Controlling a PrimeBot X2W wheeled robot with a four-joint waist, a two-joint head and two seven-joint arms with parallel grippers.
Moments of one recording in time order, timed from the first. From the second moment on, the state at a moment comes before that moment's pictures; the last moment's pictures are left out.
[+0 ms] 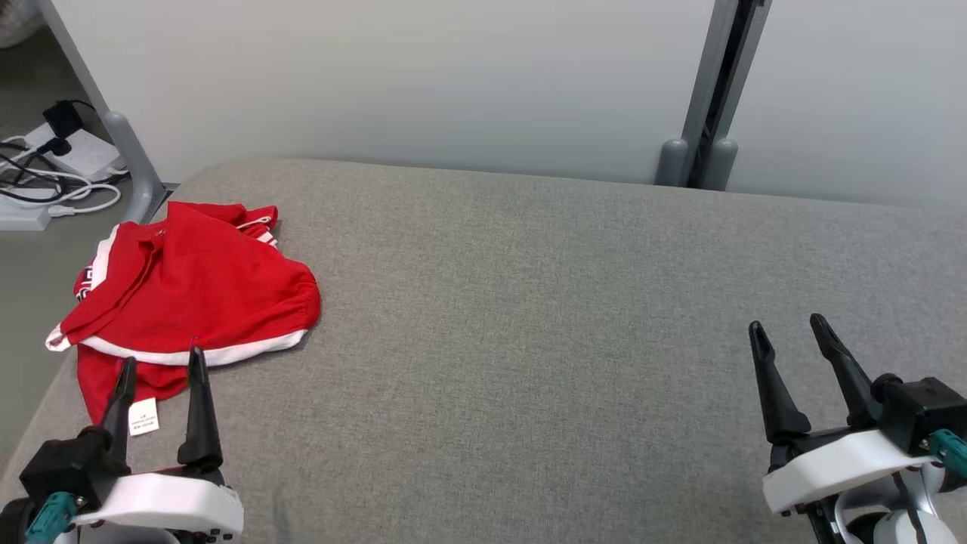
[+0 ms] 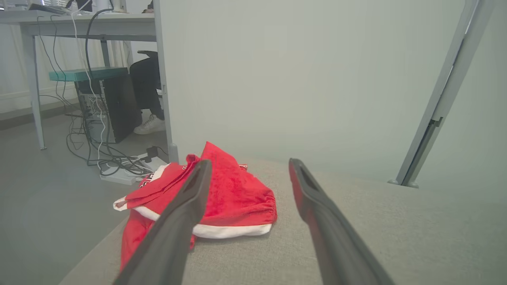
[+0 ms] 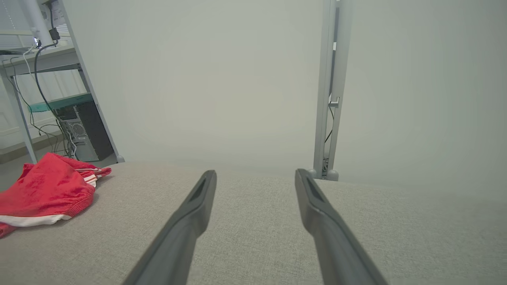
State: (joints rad) left arm 0.04 0.30 -0.13 -0.04 -0.46 0.26 -0.15; right arm -0.06 -0.06 0.02 0.05 0.18 0.13 -0.07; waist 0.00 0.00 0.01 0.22
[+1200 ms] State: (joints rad) left arm -0.29 0.32 -0.15 0.15 -0.55 0.15 -0.07; right arm -0.16 -0.09 0.07 -0.02 0.16 0.13 -0.02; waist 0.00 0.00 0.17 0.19
